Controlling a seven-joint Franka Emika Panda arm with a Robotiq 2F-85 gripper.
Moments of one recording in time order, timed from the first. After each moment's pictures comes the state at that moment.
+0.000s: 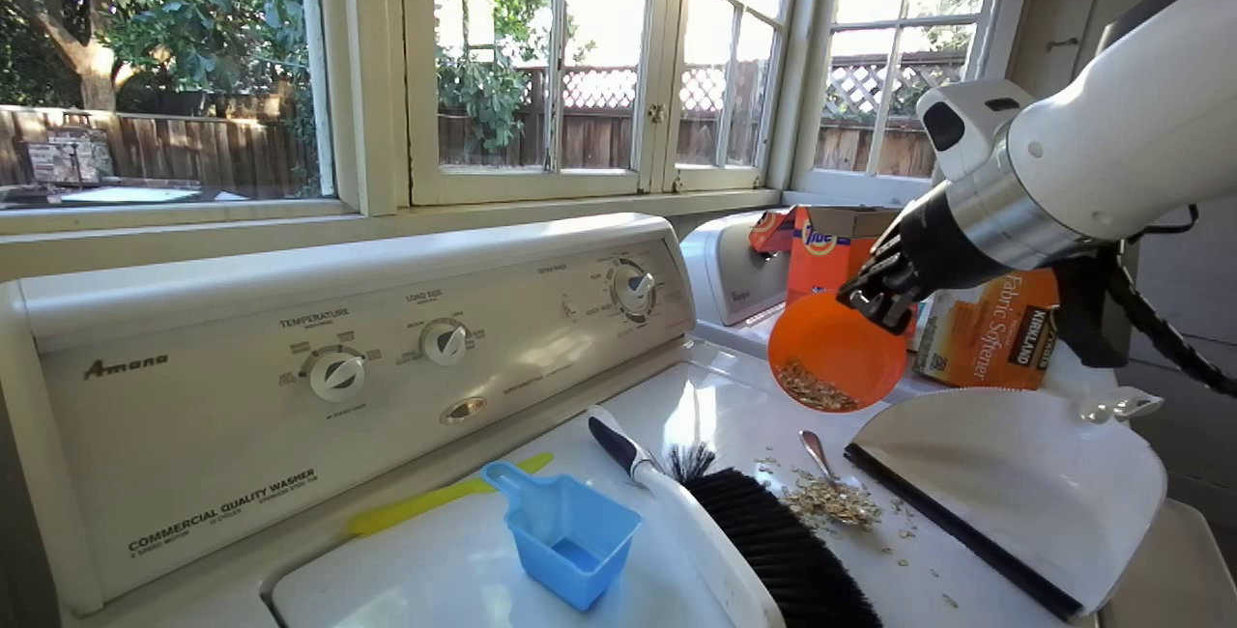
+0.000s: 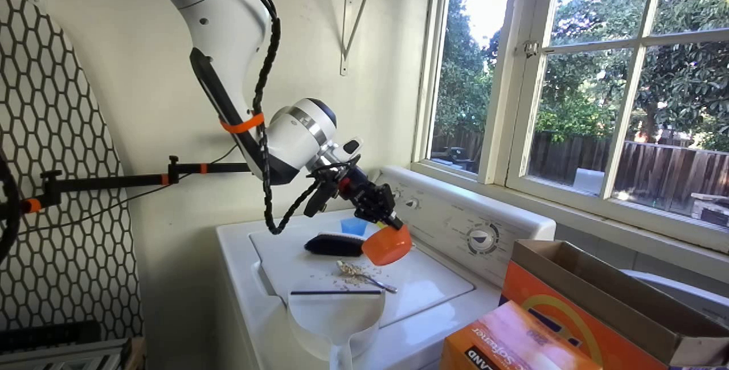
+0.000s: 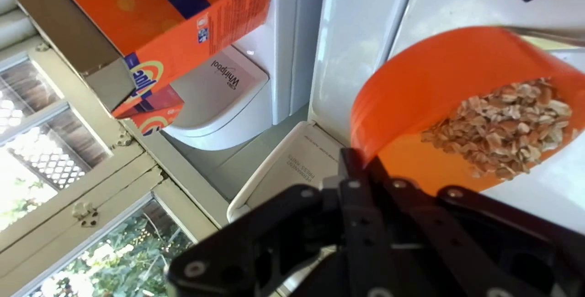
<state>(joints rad) 0.29 0.14 0.30 -2.22 -1.46 2.32 1.12</state>
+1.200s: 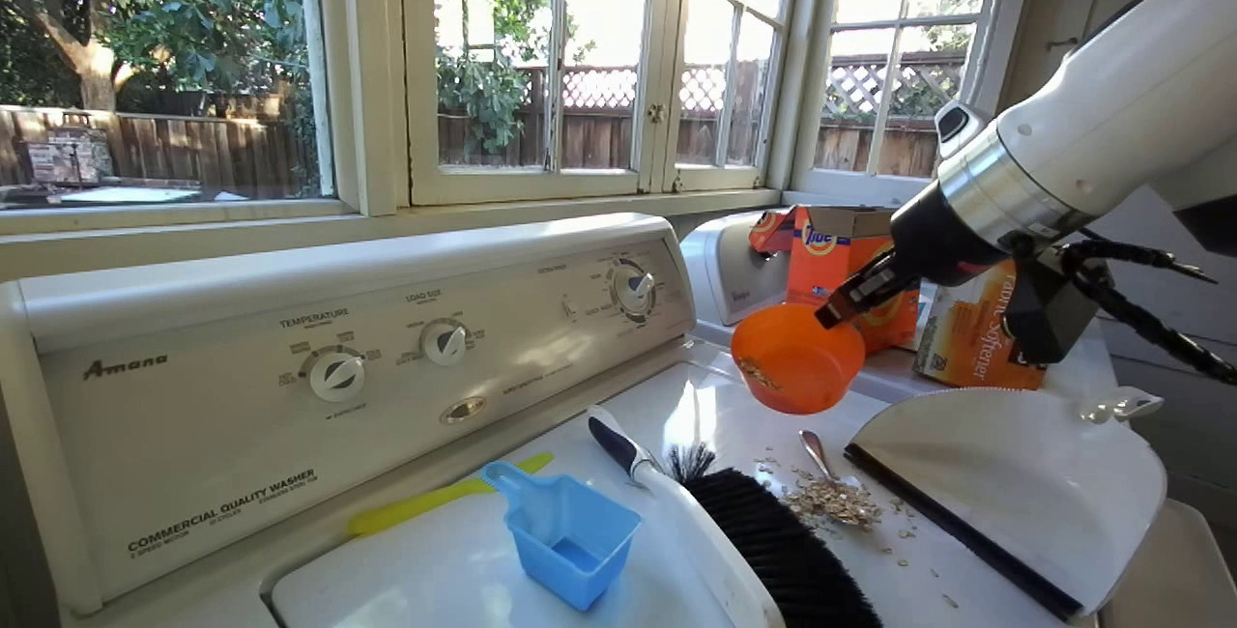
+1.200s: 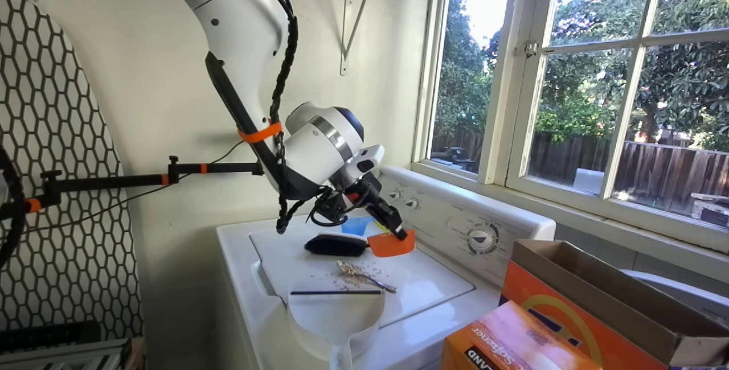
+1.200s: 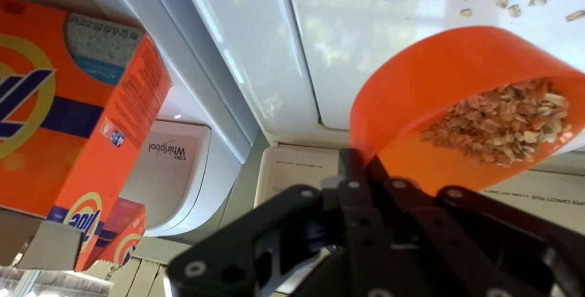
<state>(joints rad) 0.20 0.16 0.21 -2.23 -1.46 2.71 1.53</state>
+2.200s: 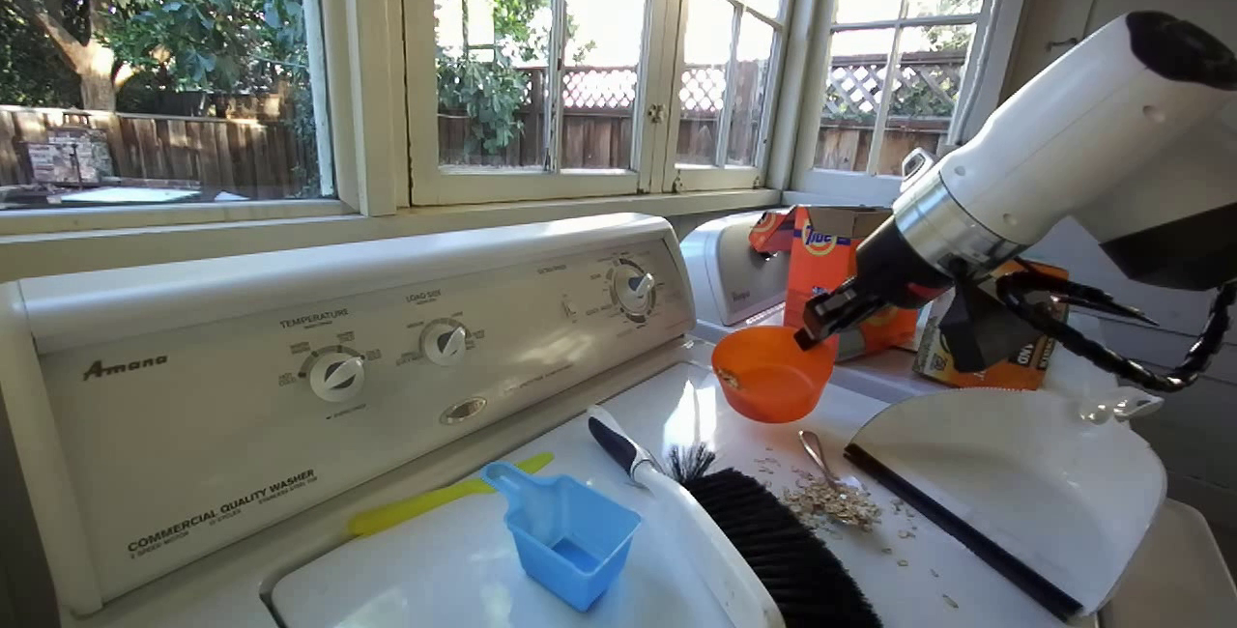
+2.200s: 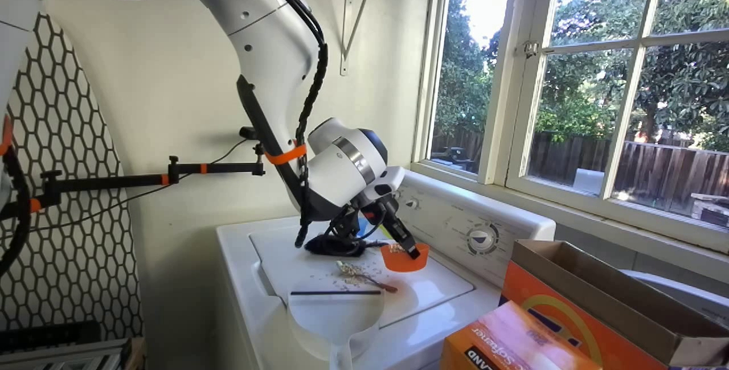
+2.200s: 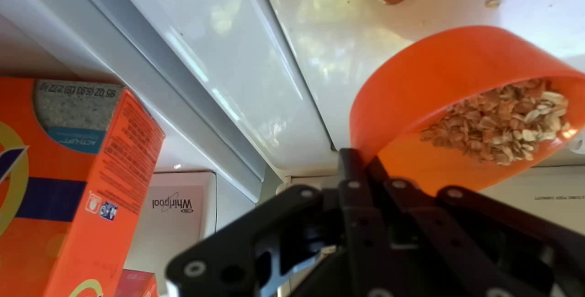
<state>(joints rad) 0.18 0.29 0.16 -2.14 -1.46 2.79 1.65</state>
